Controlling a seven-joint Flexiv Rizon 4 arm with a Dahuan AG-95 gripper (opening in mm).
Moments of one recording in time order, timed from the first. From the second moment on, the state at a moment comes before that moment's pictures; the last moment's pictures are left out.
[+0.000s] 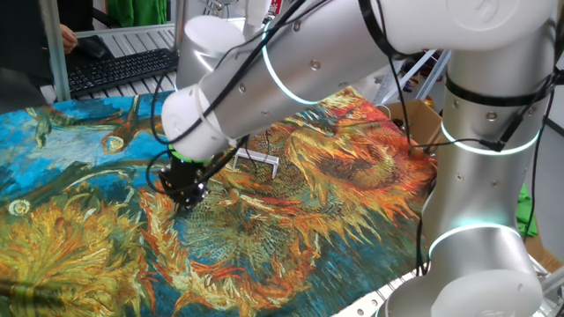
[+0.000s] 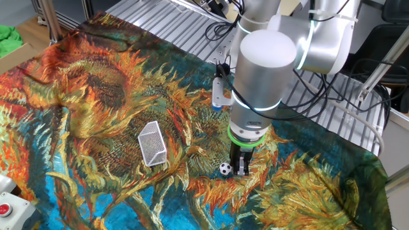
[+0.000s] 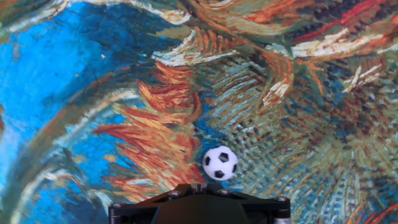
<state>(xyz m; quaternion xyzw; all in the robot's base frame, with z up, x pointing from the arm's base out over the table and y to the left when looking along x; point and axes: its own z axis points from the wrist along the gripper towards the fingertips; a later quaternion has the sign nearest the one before) 0.495 0.197 0.014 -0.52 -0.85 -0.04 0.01</state>
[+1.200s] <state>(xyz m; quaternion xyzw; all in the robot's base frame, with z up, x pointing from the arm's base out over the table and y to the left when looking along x) 0.510 0.166 0.017 -0.49 -0.87 -0.01 -0.01</state>
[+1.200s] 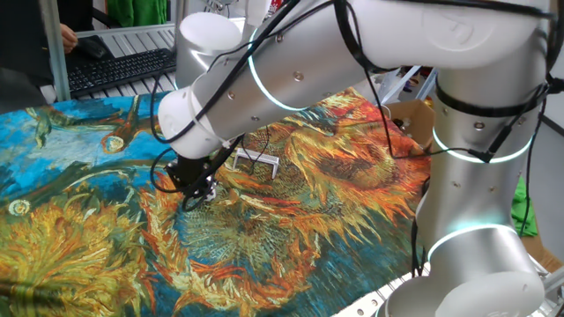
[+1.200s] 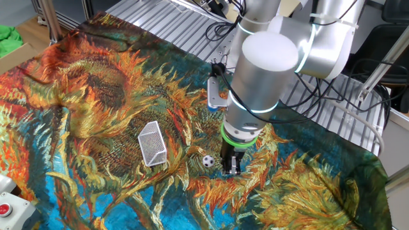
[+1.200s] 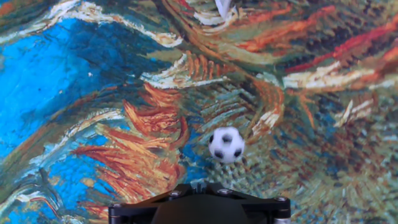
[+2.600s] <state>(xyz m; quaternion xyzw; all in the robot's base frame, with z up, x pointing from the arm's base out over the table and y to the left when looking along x) 0.511 0.135 0.016 -0.47 -0.88 -0.02 0.00</state>
